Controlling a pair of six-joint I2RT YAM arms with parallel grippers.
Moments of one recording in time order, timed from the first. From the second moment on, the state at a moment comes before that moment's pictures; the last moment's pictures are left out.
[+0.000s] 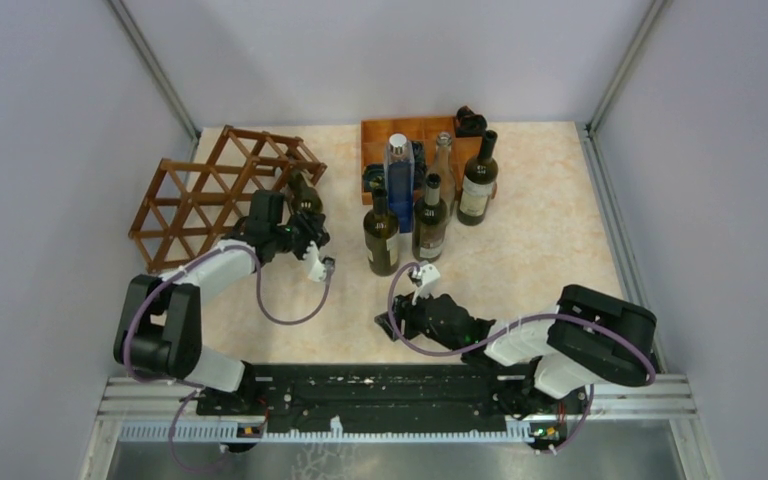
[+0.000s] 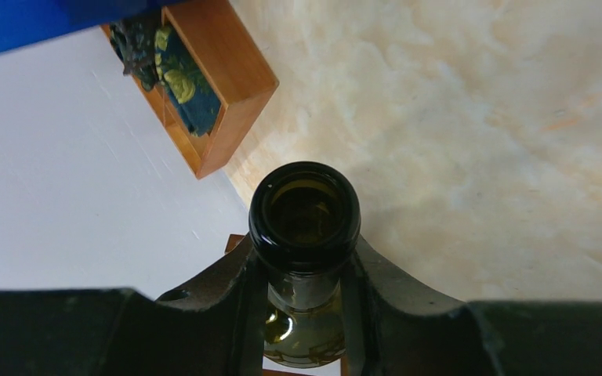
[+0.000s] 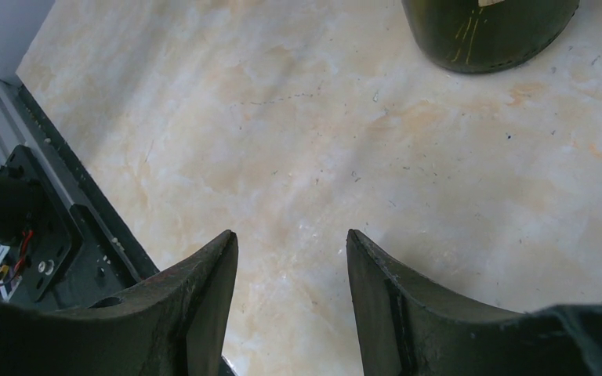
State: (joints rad) left arm -0.25 1.50 0.82 -0.11 0.48 2.04; right arm 1.13 1.43 0.26 0.81 0.22 0.60
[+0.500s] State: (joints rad) left arm -0.27 1.43 0.66 0.00 0.48 2.08; right arm 1.13 1.39 0.26 0.79 0.23 0.60
